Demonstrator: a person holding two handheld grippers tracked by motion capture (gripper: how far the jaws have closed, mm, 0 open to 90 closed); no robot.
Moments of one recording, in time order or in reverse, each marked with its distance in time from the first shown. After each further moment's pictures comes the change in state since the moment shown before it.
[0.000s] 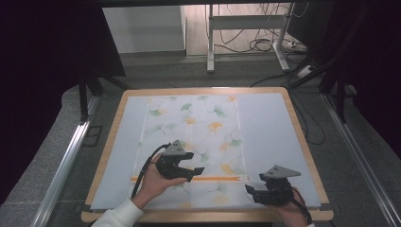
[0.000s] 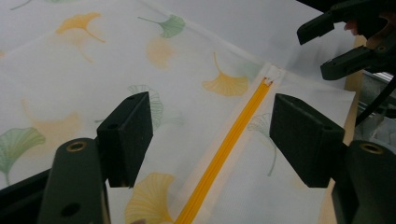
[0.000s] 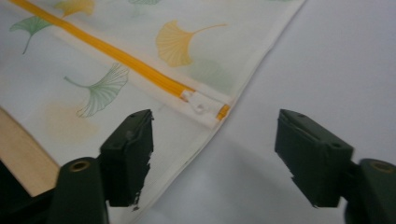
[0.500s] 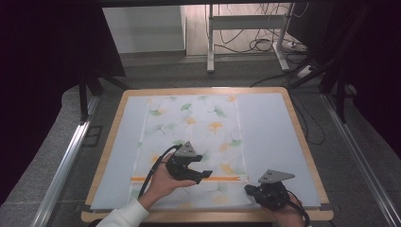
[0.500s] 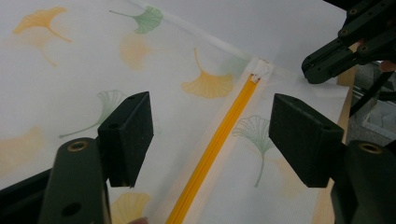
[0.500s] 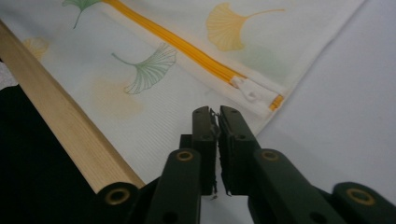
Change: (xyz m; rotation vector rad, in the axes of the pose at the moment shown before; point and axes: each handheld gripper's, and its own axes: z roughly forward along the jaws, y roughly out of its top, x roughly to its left) left arm -0.013 0.011 0.022 0.053 -0.021 0.045; right arm 0.012 -0.003 0.004 0.043 0.124 -0.065
